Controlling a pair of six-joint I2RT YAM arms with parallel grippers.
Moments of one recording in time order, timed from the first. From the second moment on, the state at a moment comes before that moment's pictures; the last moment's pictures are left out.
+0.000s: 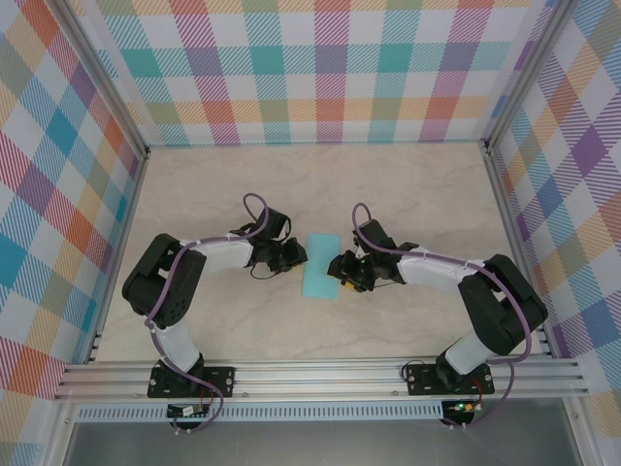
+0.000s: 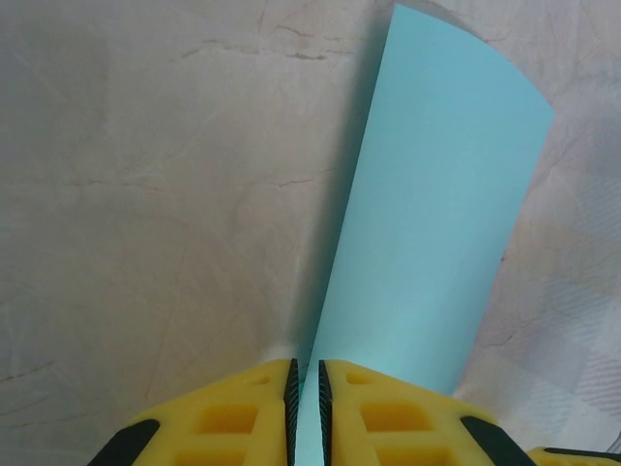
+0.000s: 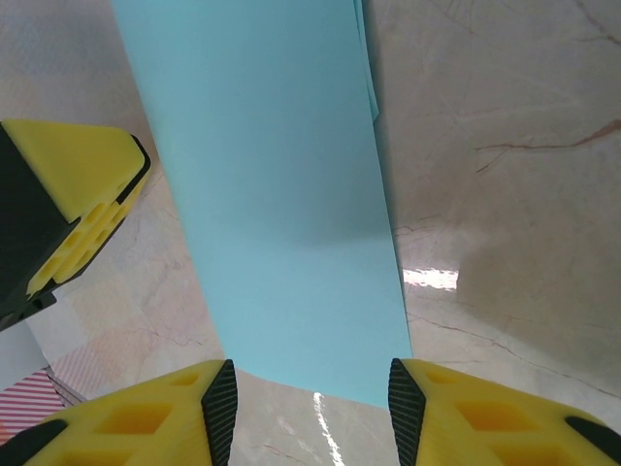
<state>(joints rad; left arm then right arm) -0.53 1.78 0.94 -0.16 0.35 -0.88 0.63 1.56 0.77 -0.23 -0.41 1.02</state>
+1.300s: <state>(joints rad) -0.54 1.89 1.00 -0.06 0.40 -0.86 0.61 1.63 0.75 -0.18 -0.46 1.03</state>
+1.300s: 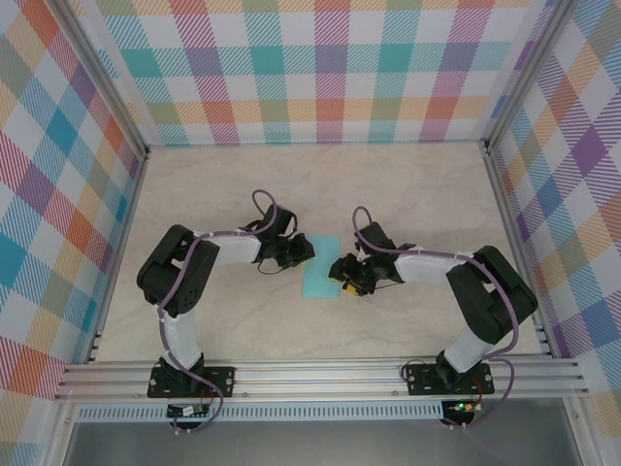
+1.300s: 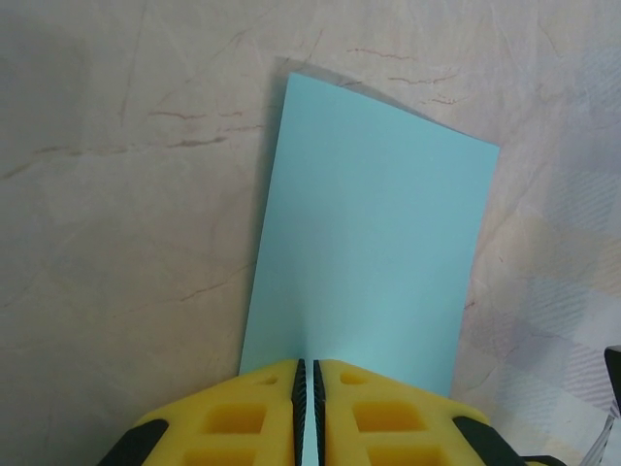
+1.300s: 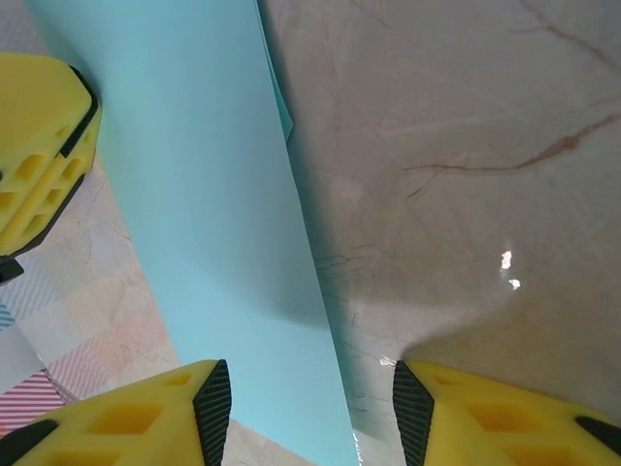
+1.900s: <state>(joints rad) -0.54 1.89 1.00 -0.06 0.40 -0.86 0.60 1.65 0.75 -0.08 -0.50 1.05</state>
